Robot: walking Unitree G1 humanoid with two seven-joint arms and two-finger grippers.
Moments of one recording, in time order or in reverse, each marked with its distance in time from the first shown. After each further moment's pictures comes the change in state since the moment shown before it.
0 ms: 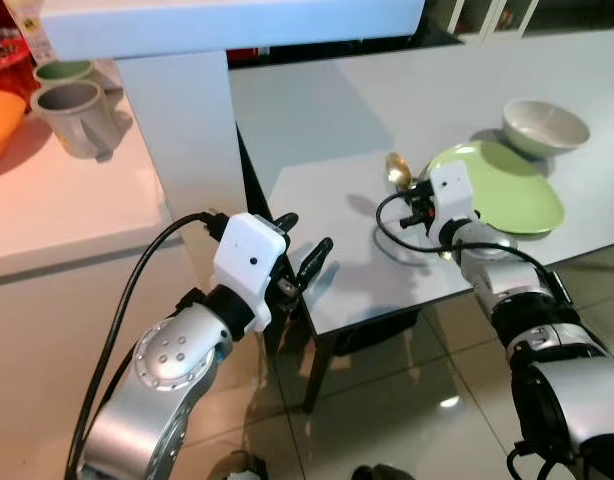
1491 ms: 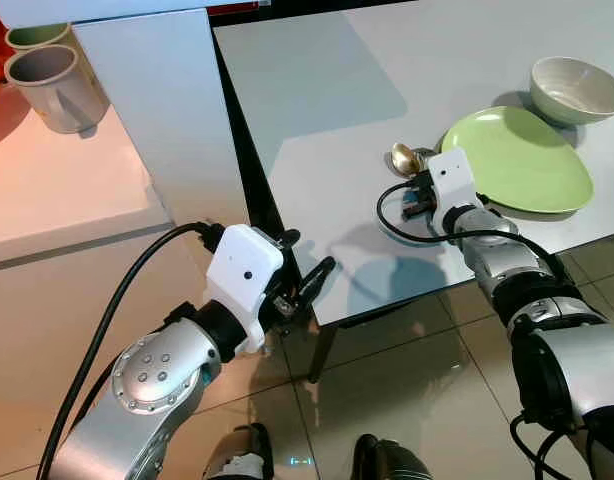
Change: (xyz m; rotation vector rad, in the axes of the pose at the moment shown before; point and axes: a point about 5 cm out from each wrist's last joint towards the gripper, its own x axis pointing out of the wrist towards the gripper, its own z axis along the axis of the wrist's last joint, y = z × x) left arm -0.016 -0.009 0.008 -0.030 0.060 -0.064; right arm 0.005 -0.011 0.017 -0.102 -0.018 -0.070
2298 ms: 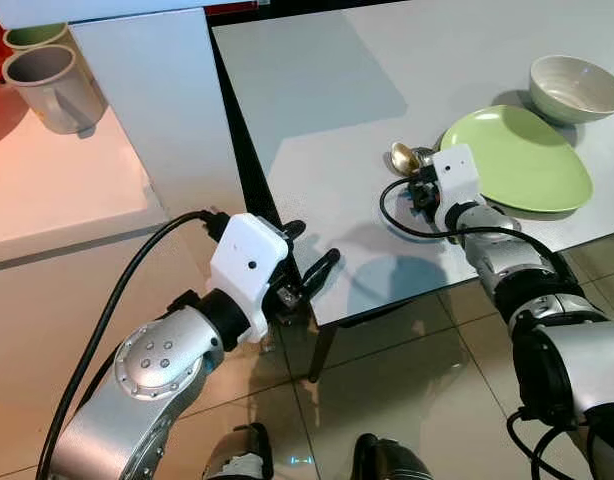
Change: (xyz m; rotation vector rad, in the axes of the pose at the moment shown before) left arm 0.006 0.003 0.007 0.021 -0.020 -0.025; right arm 0.000 -0.004 0.003 0.037 -0.012 -0.005
